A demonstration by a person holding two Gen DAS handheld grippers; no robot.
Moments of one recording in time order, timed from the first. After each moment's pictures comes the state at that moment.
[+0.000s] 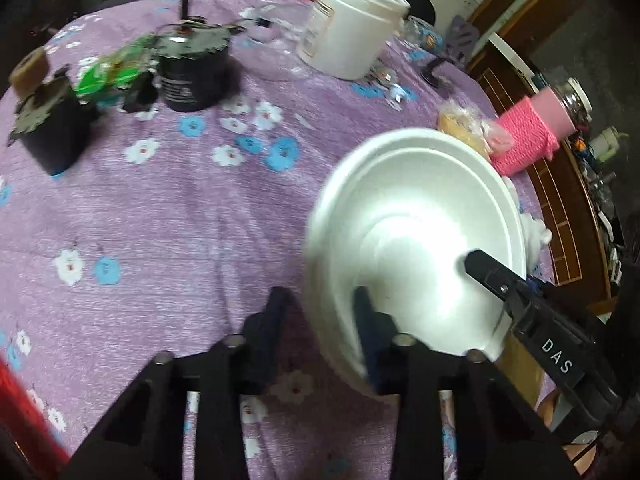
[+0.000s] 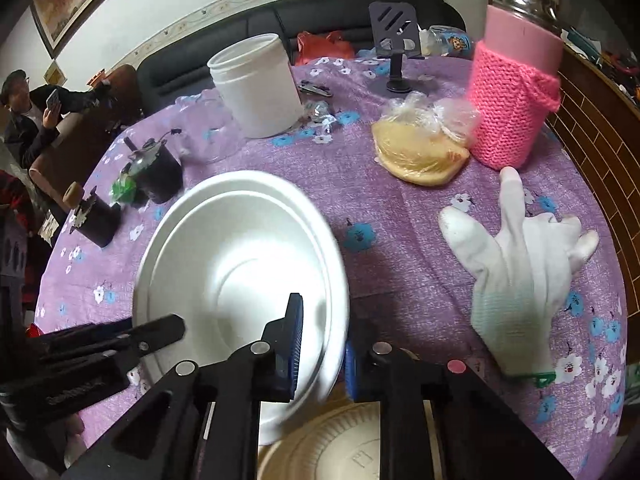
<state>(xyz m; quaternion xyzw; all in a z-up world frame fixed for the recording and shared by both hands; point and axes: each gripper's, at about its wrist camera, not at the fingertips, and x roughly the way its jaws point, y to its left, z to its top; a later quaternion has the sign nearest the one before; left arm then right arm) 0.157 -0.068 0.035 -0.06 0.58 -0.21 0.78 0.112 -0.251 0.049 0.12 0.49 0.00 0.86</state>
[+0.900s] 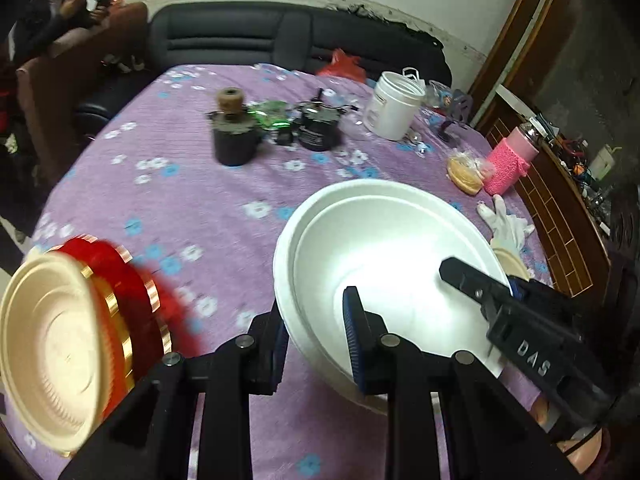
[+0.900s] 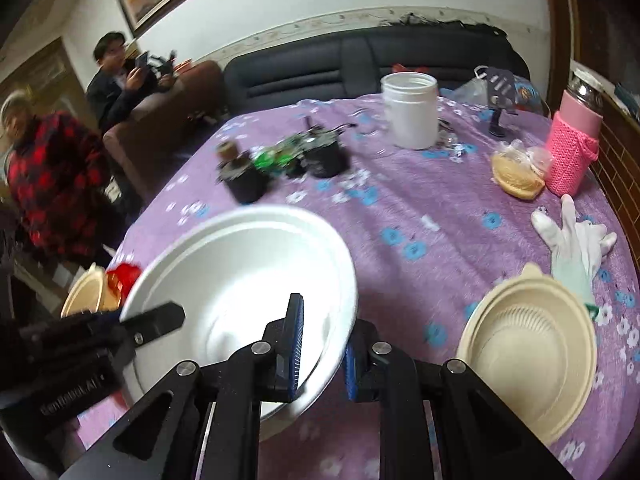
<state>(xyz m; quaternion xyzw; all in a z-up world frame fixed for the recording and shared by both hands) 0.022 0.064 0.123 -0.05 0.48 -0.13 0.87 0.014 -0.115 0.109 0.08 0.44 0.11 0.89</state>
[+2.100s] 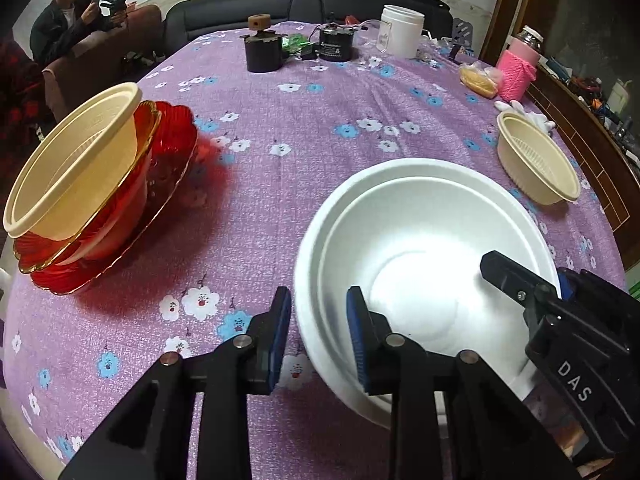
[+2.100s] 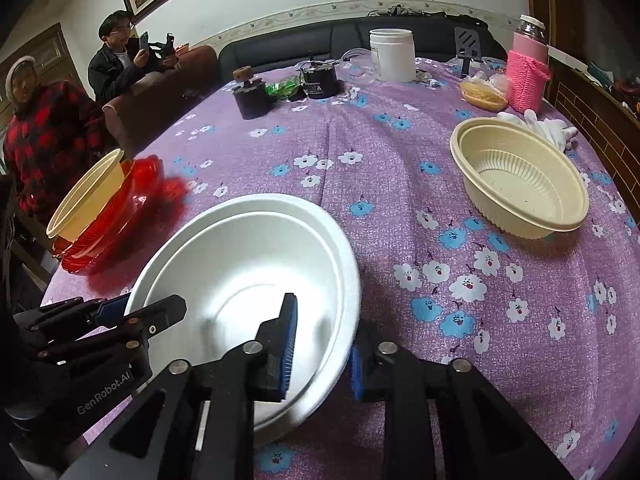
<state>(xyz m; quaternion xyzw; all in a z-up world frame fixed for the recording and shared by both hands) -0.099 0.072 0.048 0.02 0.50 -0.09 0.86 -0.123 -0.098 0.046 0.08 0.44 0.08 0.89</state>
